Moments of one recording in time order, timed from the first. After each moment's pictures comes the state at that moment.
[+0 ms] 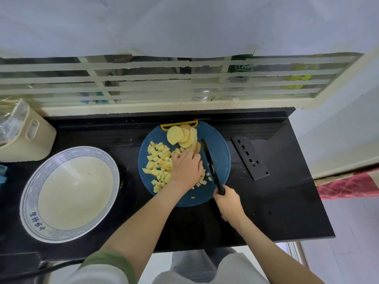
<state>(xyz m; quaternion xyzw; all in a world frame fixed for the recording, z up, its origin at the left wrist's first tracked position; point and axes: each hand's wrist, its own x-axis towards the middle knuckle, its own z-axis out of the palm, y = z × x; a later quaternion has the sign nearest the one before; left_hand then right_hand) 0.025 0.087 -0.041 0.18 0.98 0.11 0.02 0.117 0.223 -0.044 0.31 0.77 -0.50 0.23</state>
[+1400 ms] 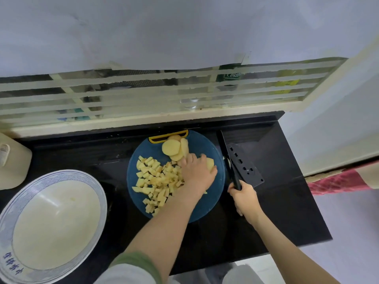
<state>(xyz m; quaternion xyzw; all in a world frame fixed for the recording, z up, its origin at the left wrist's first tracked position) -0.009 0.149 -0.028 0.11 0.98 0.03 0.18 0.083 0.276 -0.035 0.37 0.76 -0.51 0.16</state>
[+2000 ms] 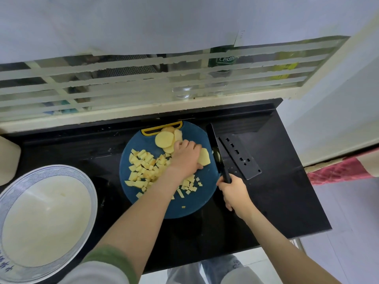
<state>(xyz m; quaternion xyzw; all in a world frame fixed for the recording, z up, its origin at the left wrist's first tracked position) -0.035 0.126 -0.047 0.28 0.95 0.02 0.14 0.085 0.260 -0.037 0.37 0.72 -0.55 0.20</state>
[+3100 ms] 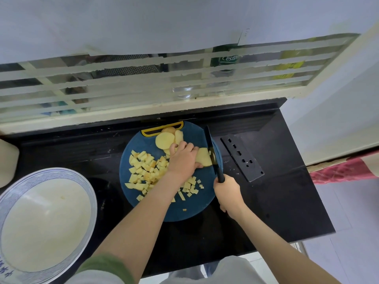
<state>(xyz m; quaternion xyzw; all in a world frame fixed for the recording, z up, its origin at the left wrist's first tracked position) -0.033 0.118 -0.052 0.24 0.96 0.06 0.12 0.067 0.239 -0.036 0.38 0.76 -0.48 0.21</state>
